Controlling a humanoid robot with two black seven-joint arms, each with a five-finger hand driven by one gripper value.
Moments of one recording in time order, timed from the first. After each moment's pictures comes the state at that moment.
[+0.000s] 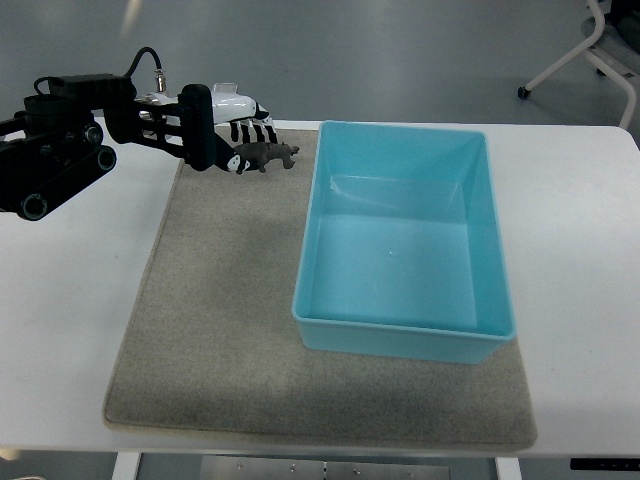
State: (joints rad) left arm -1.14 0.47 -0.36 -0.86 1.54 -0.24 -0.27; right arm 0.05 0.00 -0.01 0.11 -0.05 0.19 0.07
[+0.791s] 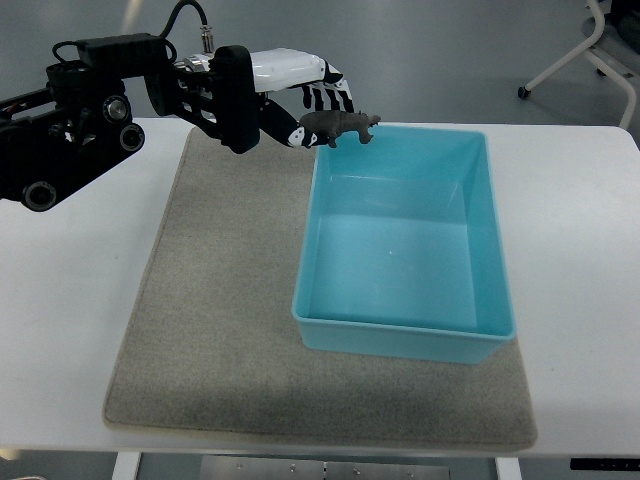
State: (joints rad) left arm -1.16 0.46 -0.46 -1.14 1.53 -0.24 -0.27; right arm 0.05 0.00 -0.01 0.11 -0.05 0.19 0.07
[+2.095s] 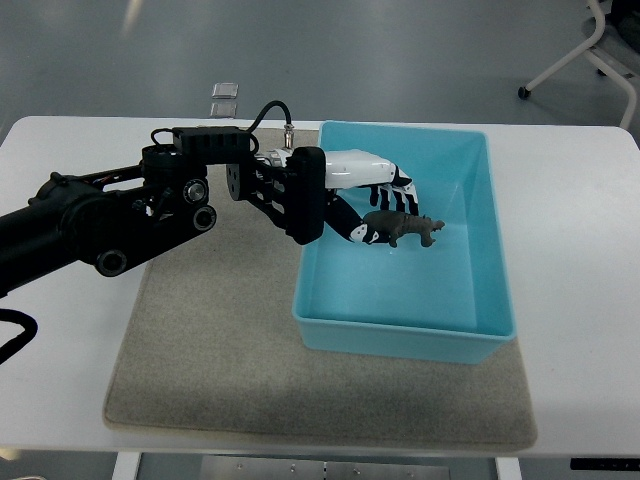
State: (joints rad) left arm -1.05 0.29 -0.39 -1.15 1.52 -0.24 -0.27; right arm 0.05 0.00 -0.01 0.12 -0.05 0.19 0.07
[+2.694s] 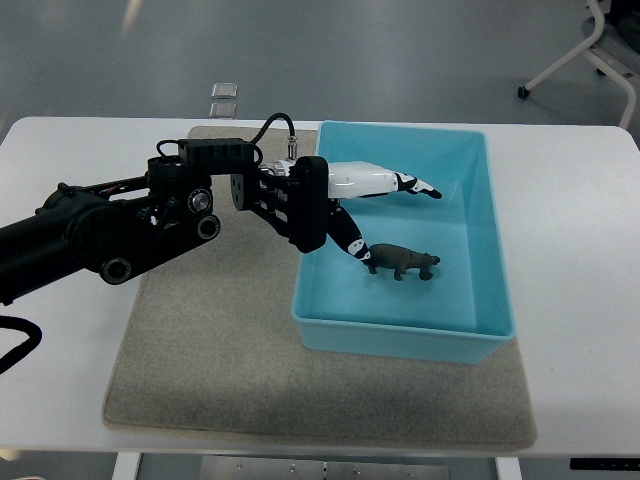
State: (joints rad) left arm -1.03 0.28 -0.39 -1.15 1.51 -0.24 -0.27; right arm 0.05 0.00 -0.01 0.12 -0.05 0.19 0.07
